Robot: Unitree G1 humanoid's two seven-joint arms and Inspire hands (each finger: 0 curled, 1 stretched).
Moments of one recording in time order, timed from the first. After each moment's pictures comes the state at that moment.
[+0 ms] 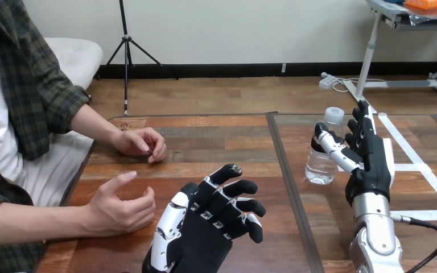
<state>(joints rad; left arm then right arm) 0.23 -0.06 -0.09 0.17 -0.78 -0.09 -0.96 -0.50 -0.12 -0.20 1.07 0.09 -0.59 -0.07</state>
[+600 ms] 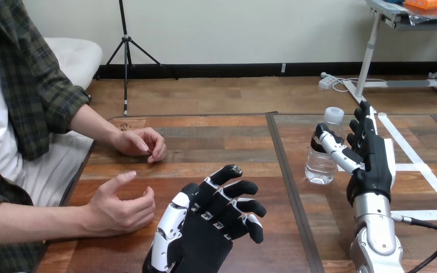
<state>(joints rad) 0.23 -0.06 -0.09 0.17 -0.77 -0.09 -0.96 -0.50 -0.12 -0.20 1.07 0.07 -0.59 -0.08</state>
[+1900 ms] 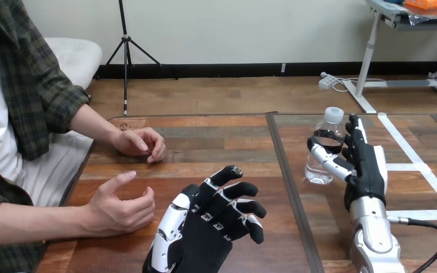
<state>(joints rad) 0.23 -0.06 -0.10 0.17 -0.77 -0.10 -0.95 -0.53 -0.15 -0.19 1.15 -0.02 -0.51 -0.12</state>
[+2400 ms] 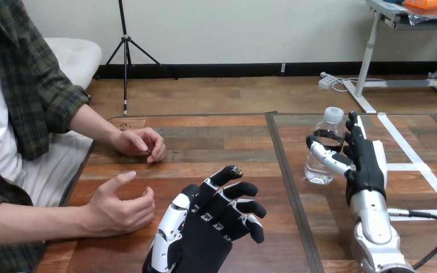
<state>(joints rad) 0.23 -0.06 -0.10 0.17 -0.77 -0.10 -0.95 -0.58 -0.16 -0.16 1.19 -0.05 -0.48 -0.15</state>
